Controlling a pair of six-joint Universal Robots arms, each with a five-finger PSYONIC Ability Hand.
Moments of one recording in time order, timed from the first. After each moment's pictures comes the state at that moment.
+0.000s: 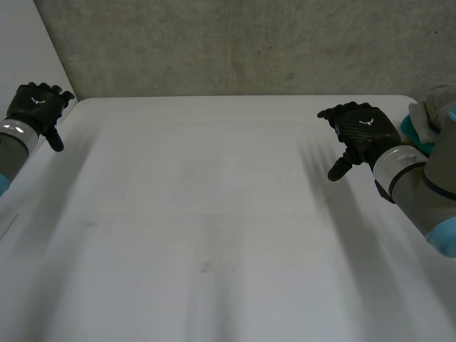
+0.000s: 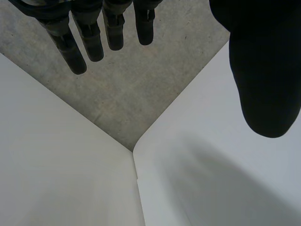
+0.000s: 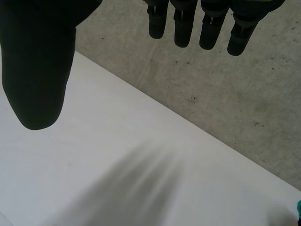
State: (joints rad) left arm 4.77 -2.34 -0.97 3.24 -1.32 3.72; right arm 1.85 -1.17 1.45 -0.11 1.39 2.91; left_hand 0.19 0.21 0.21 0.20 0.04; right_hand 0.23 0.21 0.21 0.21 0.05
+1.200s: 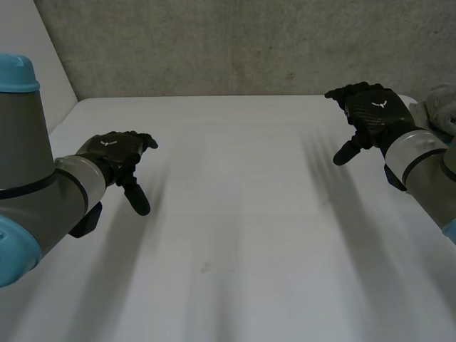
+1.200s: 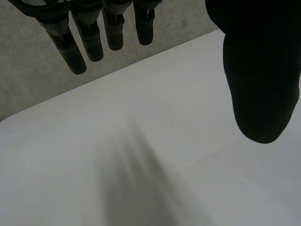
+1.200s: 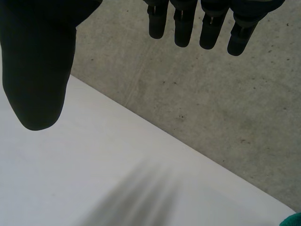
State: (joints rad) left arm 4.25 -1.85 -1.35 2.79 -1.68 3.22; right arm 1.82 -1.24 1.44 -0.11 1.37 2.96; left_hand 0.19 0.21 0.21 0.20 0.04; right_hand 0.23 0.21 0.20 0.21 0.05
